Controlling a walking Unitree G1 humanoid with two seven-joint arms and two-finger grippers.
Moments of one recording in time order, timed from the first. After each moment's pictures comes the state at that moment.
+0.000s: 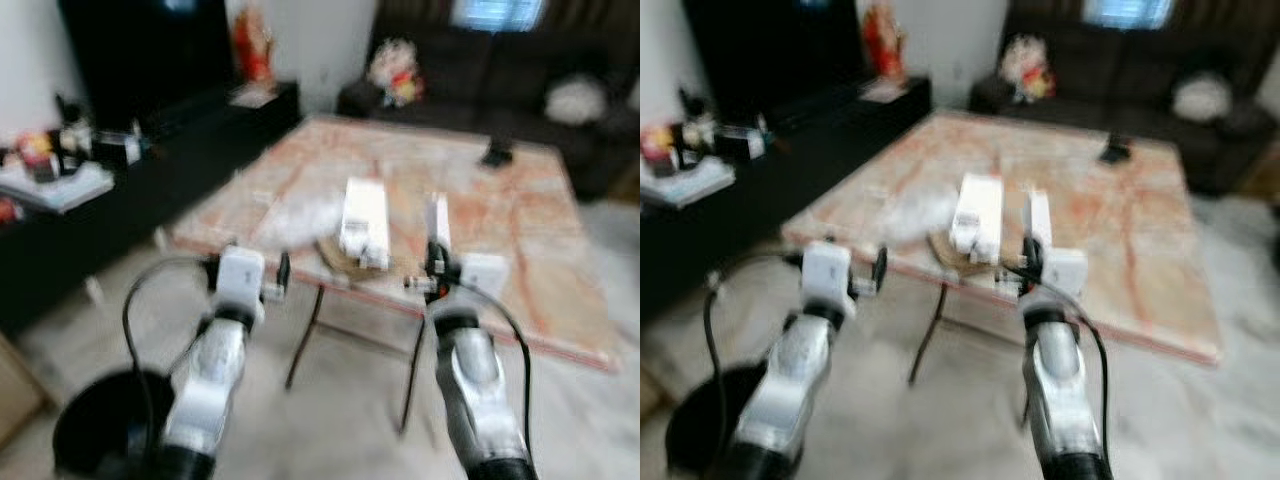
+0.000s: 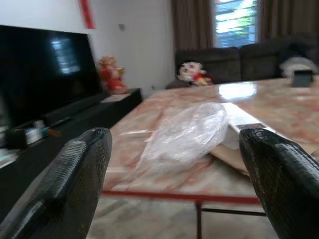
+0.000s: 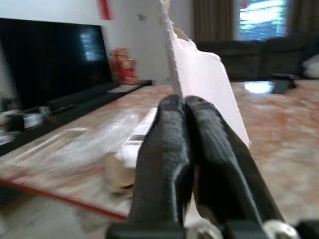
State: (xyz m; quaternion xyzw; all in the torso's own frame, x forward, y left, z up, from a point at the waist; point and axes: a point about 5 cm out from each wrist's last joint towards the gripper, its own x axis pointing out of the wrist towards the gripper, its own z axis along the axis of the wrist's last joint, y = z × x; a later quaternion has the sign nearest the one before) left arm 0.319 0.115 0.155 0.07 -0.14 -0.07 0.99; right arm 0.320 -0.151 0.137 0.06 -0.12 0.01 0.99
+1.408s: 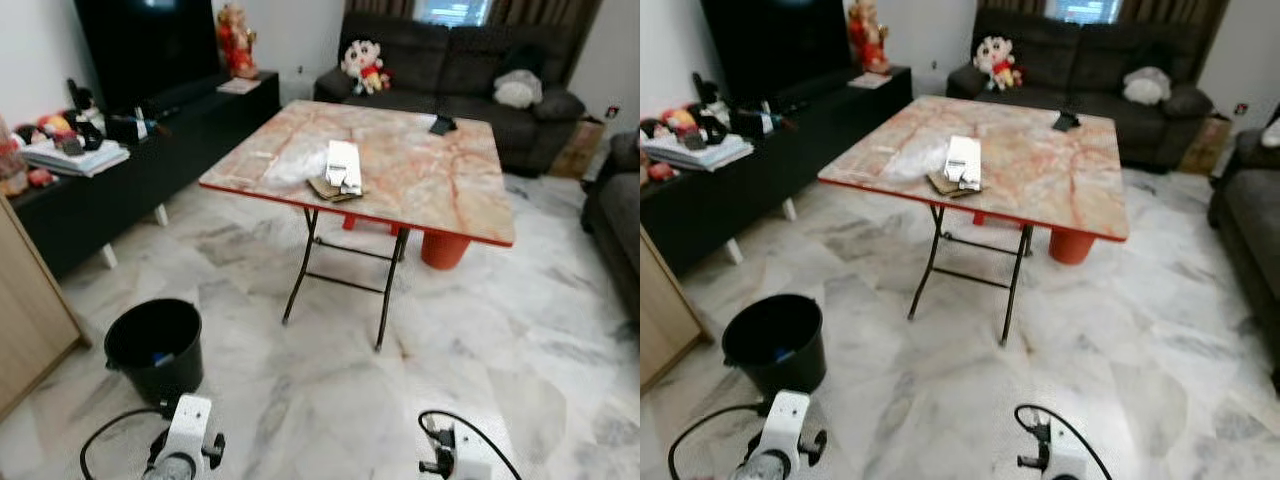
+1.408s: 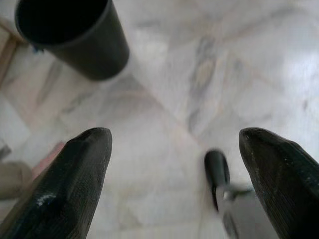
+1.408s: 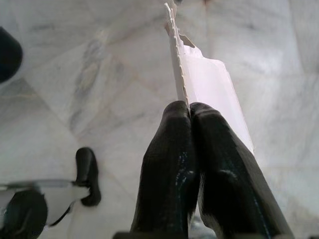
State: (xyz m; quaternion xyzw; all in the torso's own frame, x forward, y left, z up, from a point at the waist) left arm 0.224 0.210 -0.054 0.10 0.37 0.02 0.92; right arm 0.191 -0.181 -0.077 0.06 0.40 -0.03 0.92
